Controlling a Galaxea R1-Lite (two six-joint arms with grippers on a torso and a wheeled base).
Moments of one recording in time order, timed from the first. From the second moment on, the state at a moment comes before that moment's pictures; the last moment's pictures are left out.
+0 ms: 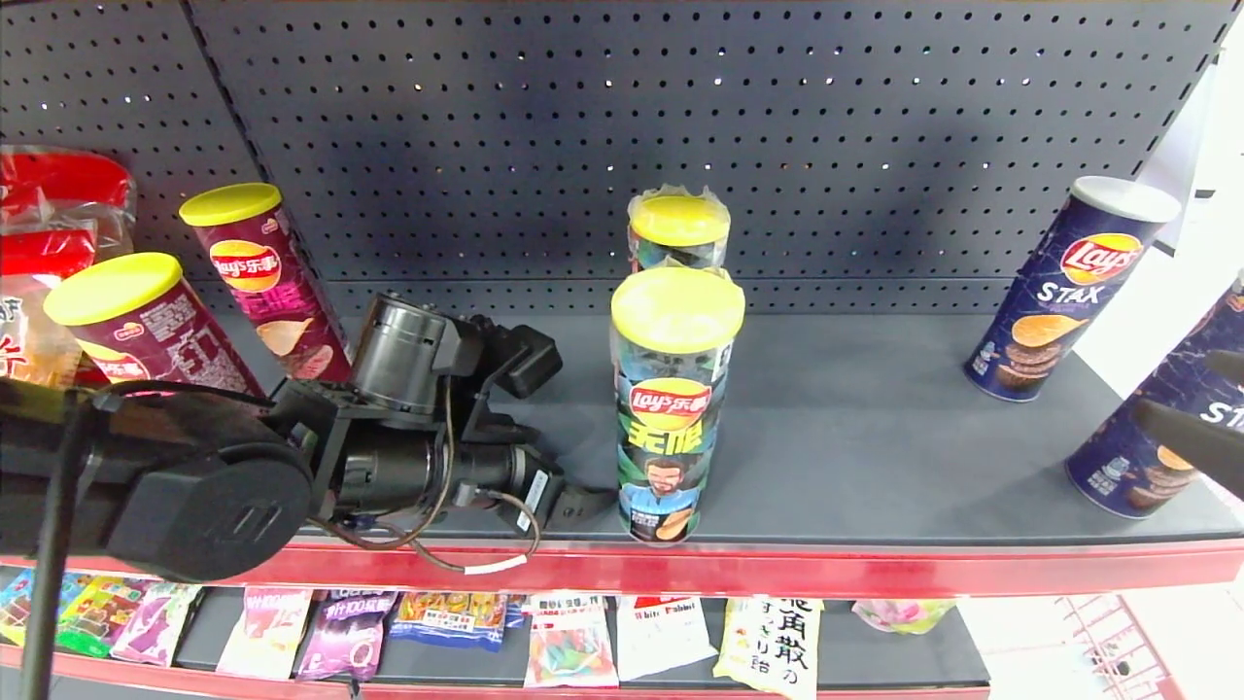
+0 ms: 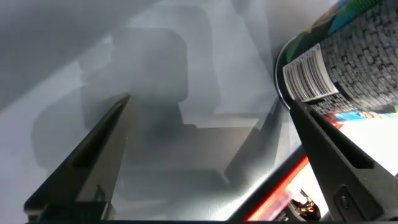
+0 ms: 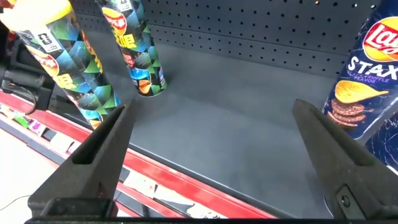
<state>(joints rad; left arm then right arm) -0.58 1.78 -0.91 -0.23 -0.17 0.08 0.25 0.85 -0.53 -0.30 0.19 0.00</state>
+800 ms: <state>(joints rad) -0.56 1.41 -0.66 -0.22 -0.15 0.07 0.24 0.72 -0.40 -0.22 0.21 0.00</state>
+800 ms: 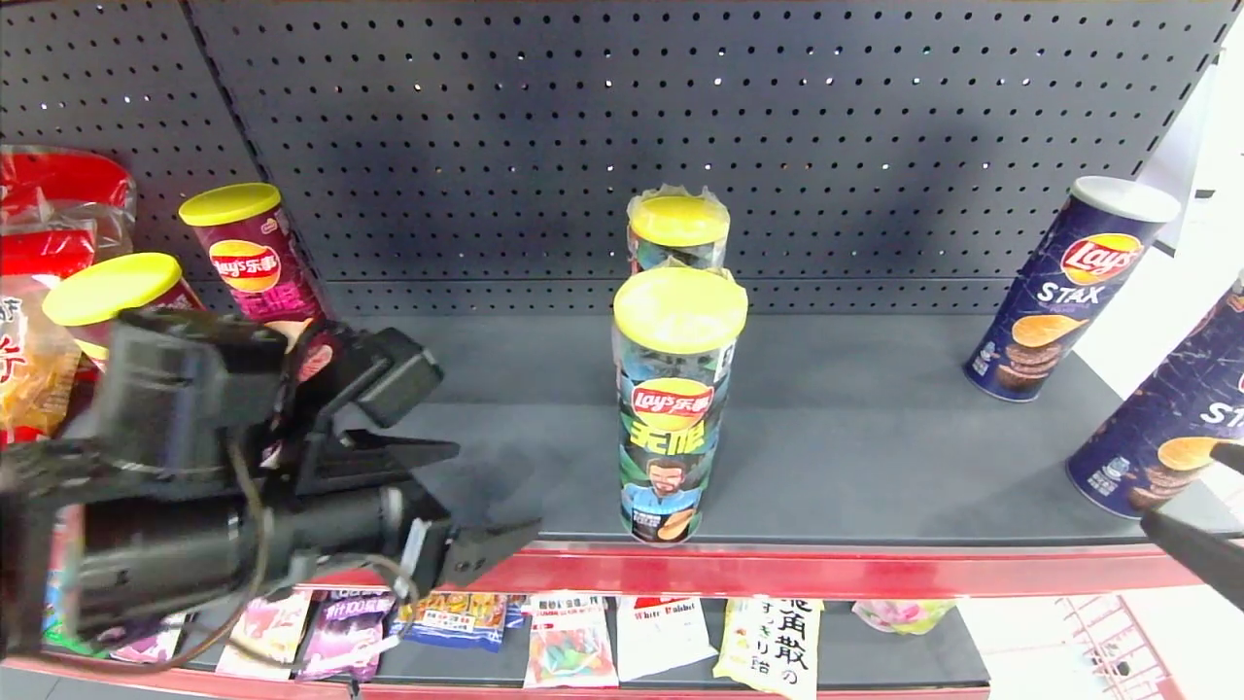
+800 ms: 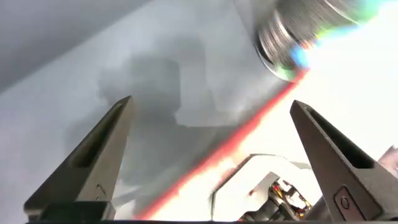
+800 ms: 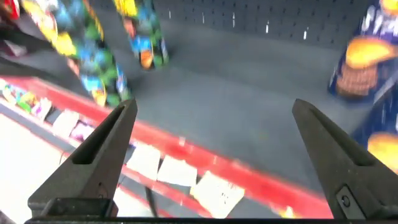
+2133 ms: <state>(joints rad) -0.10 0.09 -0.04 -0.03 0.03 -0.13 0.00 0.02 -0.12 0.12 -0.07 -0.01</state>
